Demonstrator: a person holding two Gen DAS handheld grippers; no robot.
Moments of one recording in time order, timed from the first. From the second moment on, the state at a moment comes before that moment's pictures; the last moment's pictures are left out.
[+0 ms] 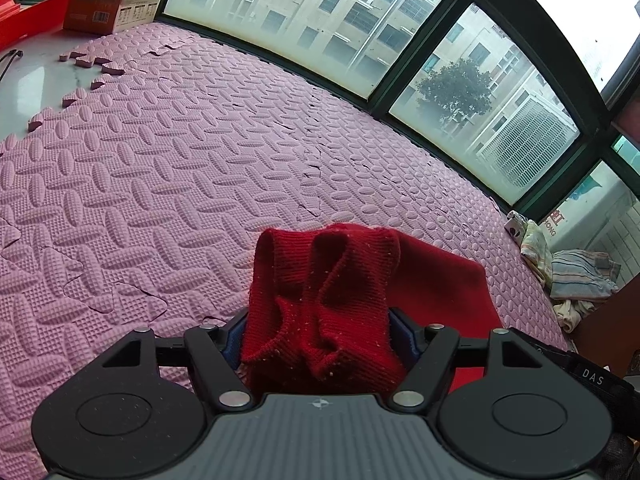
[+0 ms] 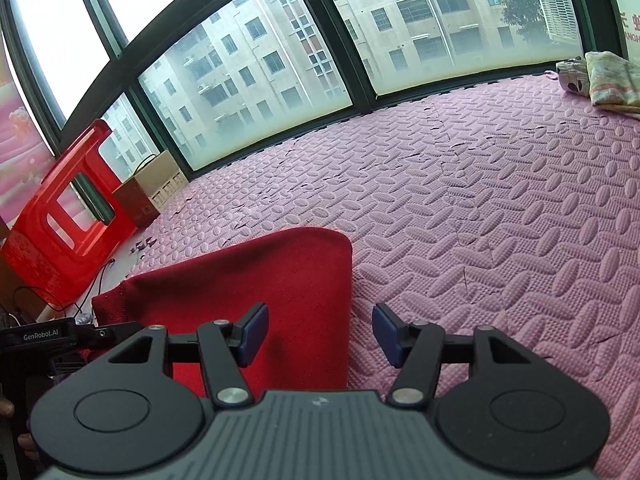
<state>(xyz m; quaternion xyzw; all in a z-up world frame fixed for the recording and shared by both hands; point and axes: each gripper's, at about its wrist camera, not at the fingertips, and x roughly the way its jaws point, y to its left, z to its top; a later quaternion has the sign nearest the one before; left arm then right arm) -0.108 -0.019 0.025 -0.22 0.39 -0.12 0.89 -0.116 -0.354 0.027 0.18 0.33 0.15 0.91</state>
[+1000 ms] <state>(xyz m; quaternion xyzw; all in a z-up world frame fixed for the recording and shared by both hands) -0.098 -0.026 0.040 -0.18 0.39 -0.13 0.89 -0.103 -0.348 0.020 0.21 0.34 0.17 0.90</state>
